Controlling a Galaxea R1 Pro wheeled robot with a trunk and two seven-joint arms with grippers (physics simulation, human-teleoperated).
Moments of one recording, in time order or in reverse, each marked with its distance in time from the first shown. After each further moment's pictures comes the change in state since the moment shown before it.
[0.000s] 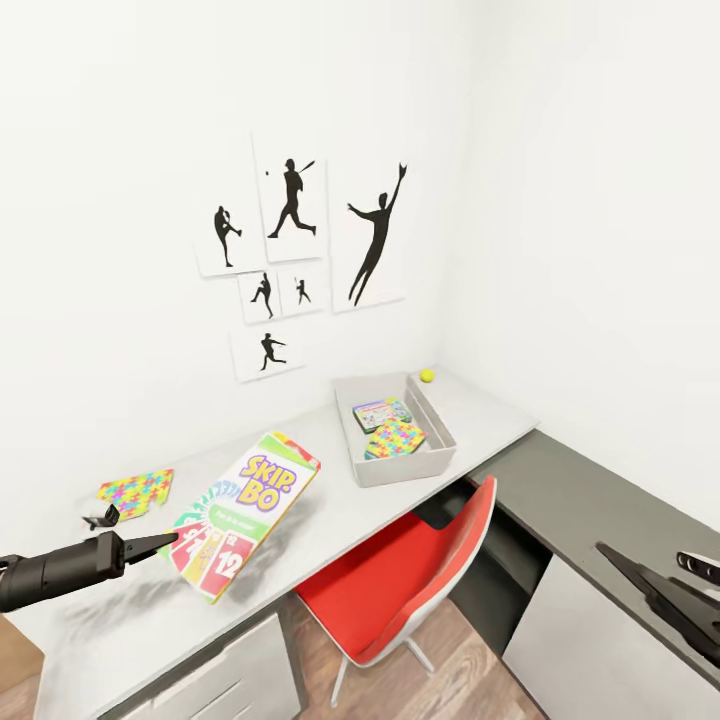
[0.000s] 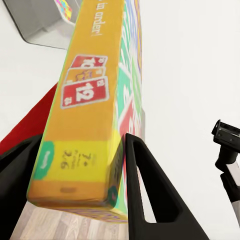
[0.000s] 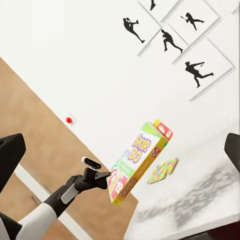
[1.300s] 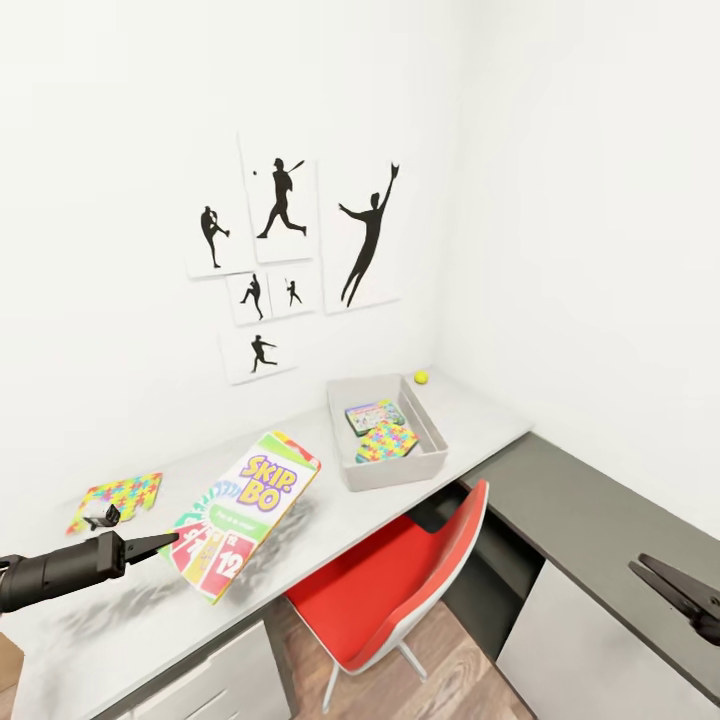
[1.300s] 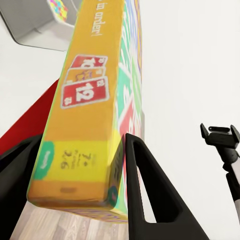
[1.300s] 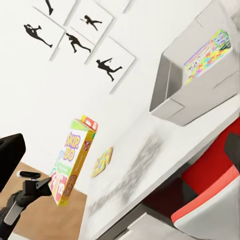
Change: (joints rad) left arm 0.000 -0.002 -0.001 0.001 0.001 -0.002 0.000; right arm 0.000 0.002 -0.175 -0.031 0.123 0.240 -0.223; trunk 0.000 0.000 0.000
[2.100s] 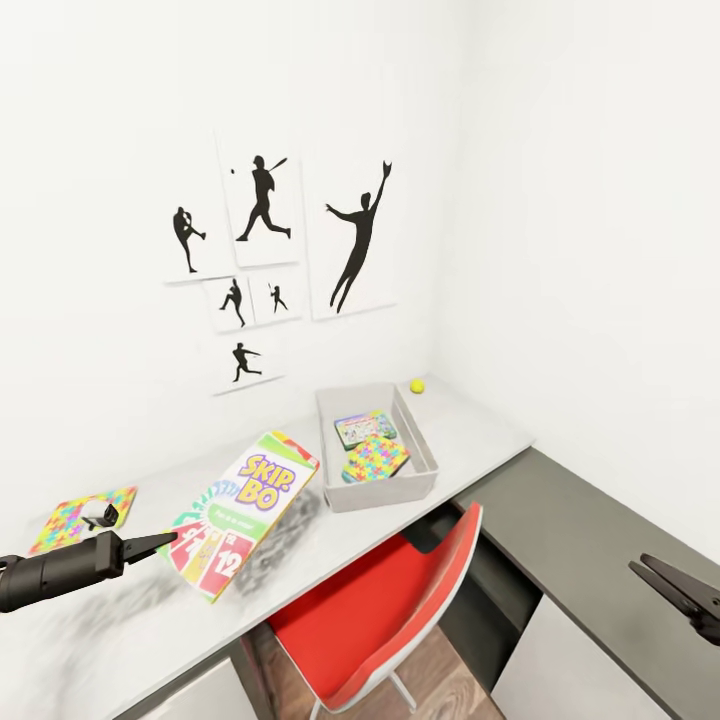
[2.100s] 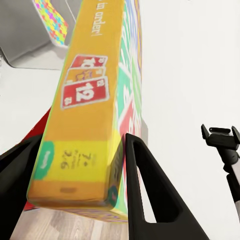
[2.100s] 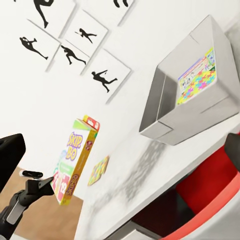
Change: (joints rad) left arm 0.000 0.001 0.007 0.001 0.000 -0.001 0.000; right arm 0.000 0.000 -0.002 0.000 0.000 0.000 0.013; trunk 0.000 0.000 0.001
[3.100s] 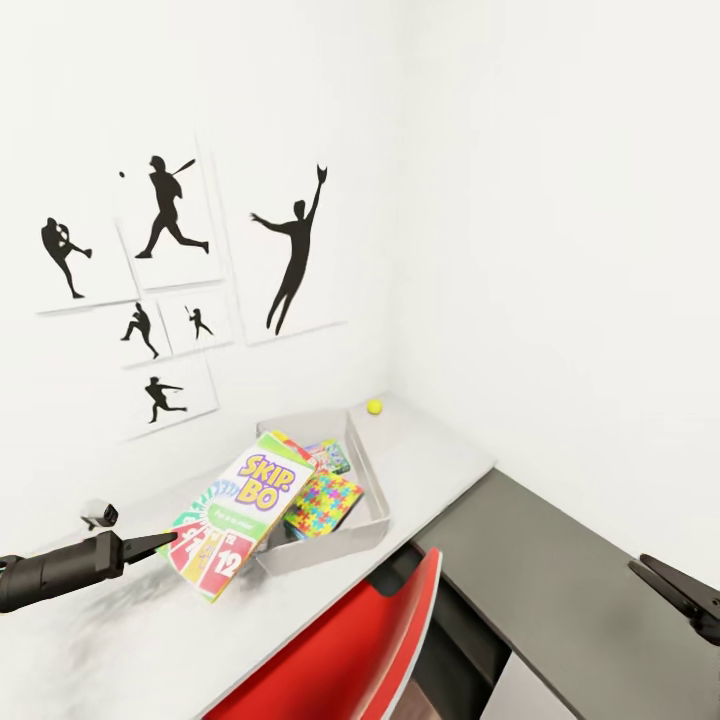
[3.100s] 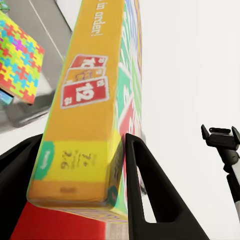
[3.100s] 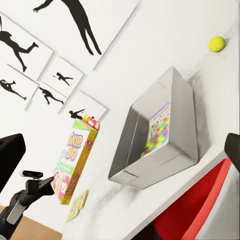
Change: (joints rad) left arm 0.000 0.000 0.000 0.001 0.000 0.001 0.000; right arm 0.000 0.000 0.000 0.000 0.000 0.002 -0.001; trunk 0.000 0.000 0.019
